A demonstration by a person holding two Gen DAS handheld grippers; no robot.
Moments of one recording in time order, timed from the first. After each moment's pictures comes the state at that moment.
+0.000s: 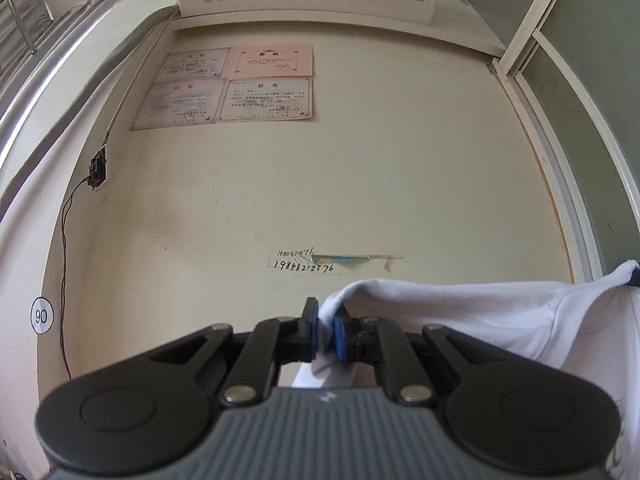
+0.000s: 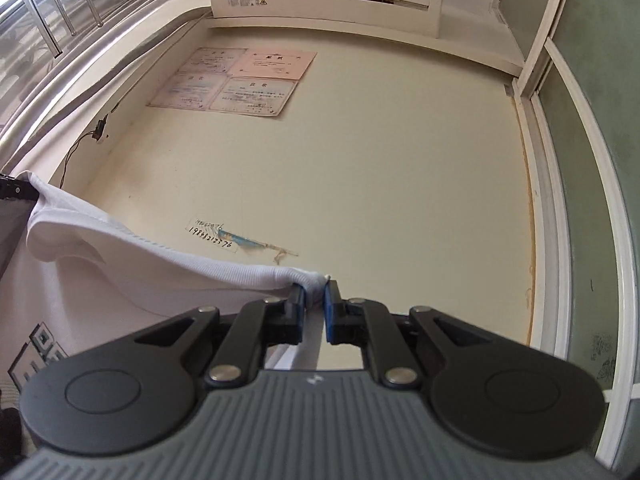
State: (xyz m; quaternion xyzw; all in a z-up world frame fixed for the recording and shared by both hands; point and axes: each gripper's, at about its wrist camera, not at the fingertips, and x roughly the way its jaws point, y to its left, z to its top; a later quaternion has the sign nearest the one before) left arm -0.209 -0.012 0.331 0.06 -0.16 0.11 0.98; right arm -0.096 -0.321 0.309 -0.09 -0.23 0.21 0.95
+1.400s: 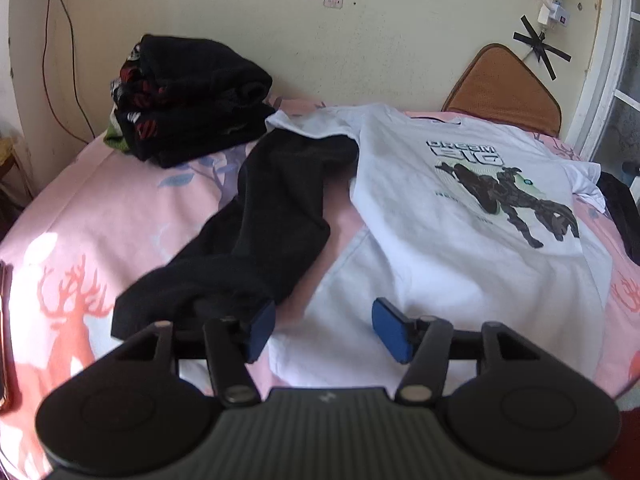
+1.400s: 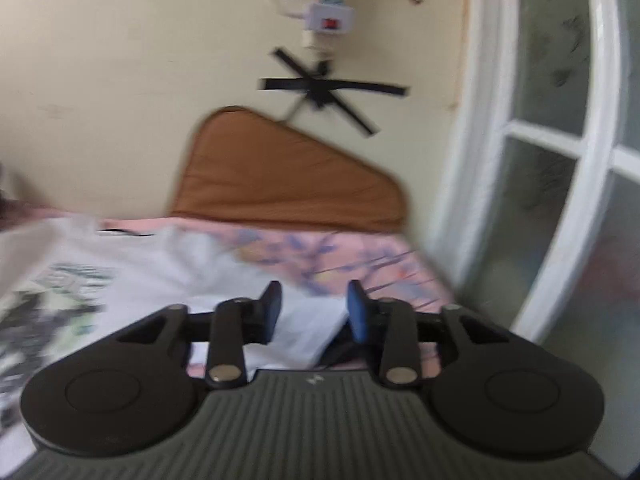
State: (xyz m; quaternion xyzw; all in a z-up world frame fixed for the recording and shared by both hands) left arm -0.235 0.045 -0.012 -0.07 0.38 0.06 0.92; right arm 0.023 -0.387 -0.006 -0.01 0.23 0.21 0.95
